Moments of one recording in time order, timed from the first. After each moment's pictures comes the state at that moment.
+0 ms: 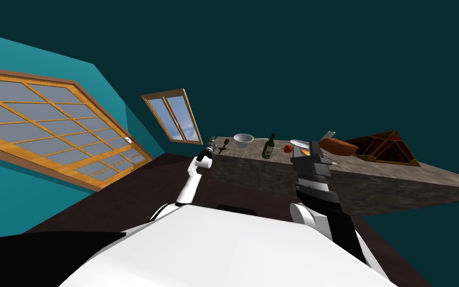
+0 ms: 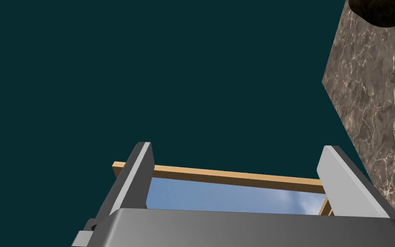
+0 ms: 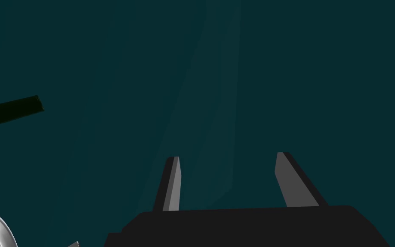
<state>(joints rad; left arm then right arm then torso) -0.25 0.17 0.04 -1.67 0.03 0.24 0.12 0.51 -0.04 -0.04 -2.36 -0.05 -0.39 -0.07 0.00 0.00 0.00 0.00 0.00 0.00</state>
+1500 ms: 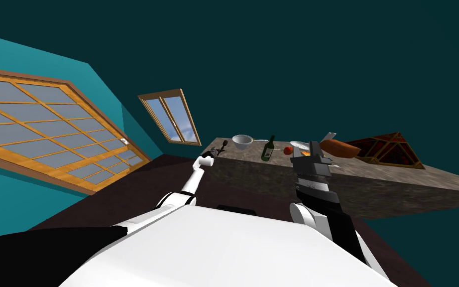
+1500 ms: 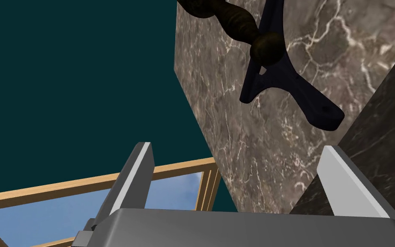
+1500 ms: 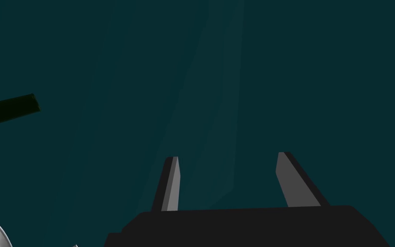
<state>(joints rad) -0.40 0.20 0.06 -1.30 0.07 0.51 0.22 0.51 -0.04 -0.04 -2.36 -0.05 -0.39 -0.07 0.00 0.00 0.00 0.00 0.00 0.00</state>
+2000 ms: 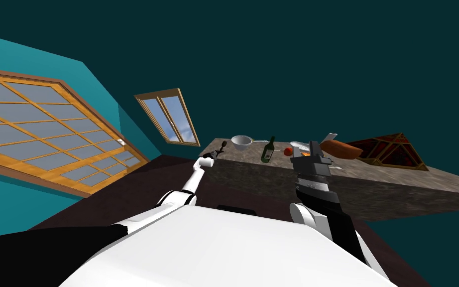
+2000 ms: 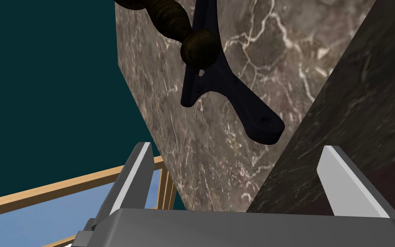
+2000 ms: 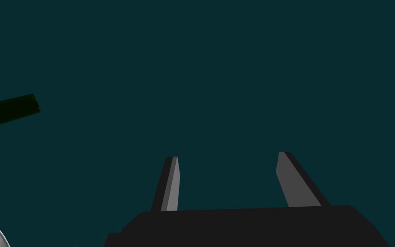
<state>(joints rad) -0.42 0.20 0.06 -1.20 0.08 0.60 0.25 0.51 -0.04 -0.04 -2.36 -0.05 -0.39 -0.07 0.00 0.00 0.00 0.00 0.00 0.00</state>
